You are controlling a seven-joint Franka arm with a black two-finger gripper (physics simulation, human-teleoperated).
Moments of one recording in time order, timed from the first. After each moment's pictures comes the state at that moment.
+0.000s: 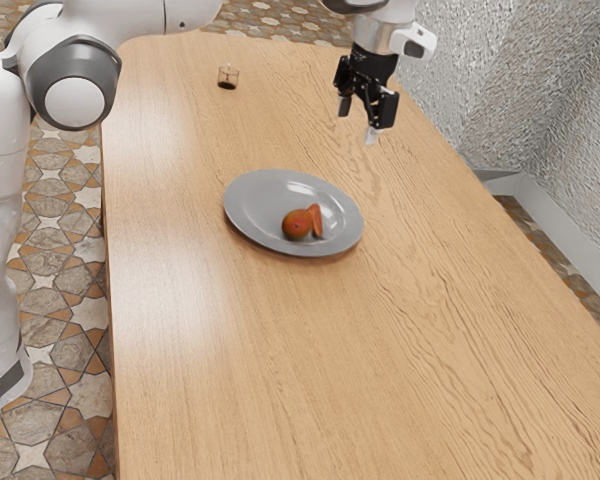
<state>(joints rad) -0.18 0.18 0.30 -1.22 -0.04 1.44 -0.10</state>
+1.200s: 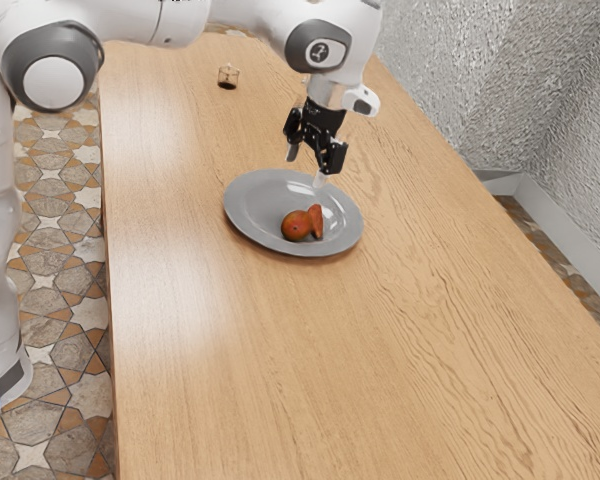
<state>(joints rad) -0.16 0.08 0.38 -1.63 -0.04 1.63 -0.13</state>
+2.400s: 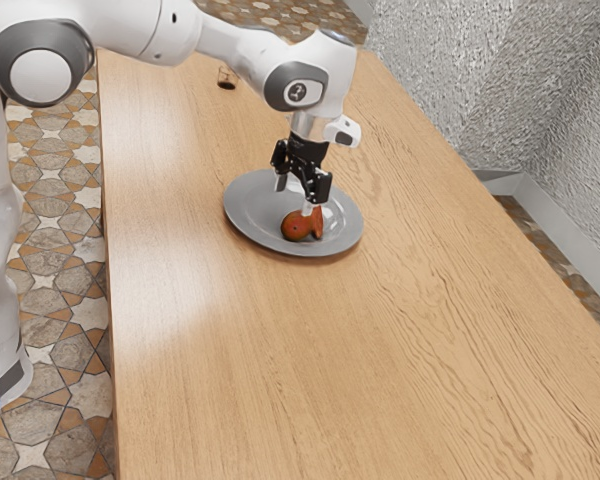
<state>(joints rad) -0.16 0.02 0.38 -1.91 -0.06 1.89 -0.13</state>
